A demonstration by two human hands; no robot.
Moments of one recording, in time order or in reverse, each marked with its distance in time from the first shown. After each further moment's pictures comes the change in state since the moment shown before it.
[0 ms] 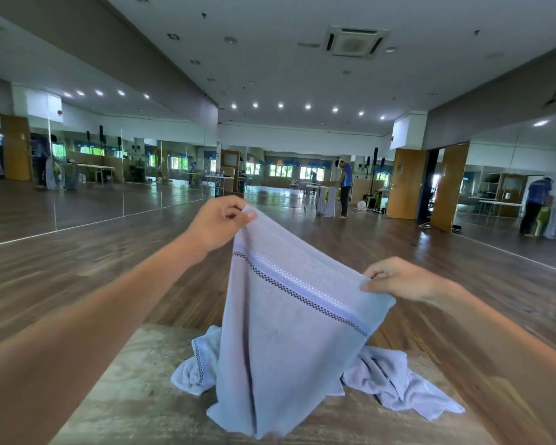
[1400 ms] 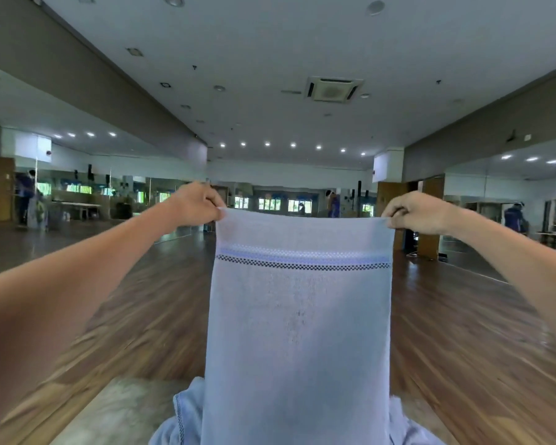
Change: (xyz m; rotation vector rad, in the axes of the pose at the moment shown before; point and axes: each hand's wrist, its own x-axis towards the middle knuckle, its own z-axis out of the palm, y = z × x) left_hand 0.069 0.075 -0.058 0.471 -0.028 -0.066; right_hand -0.004 -0.097 -0.144 -0.472 0.350 0.016
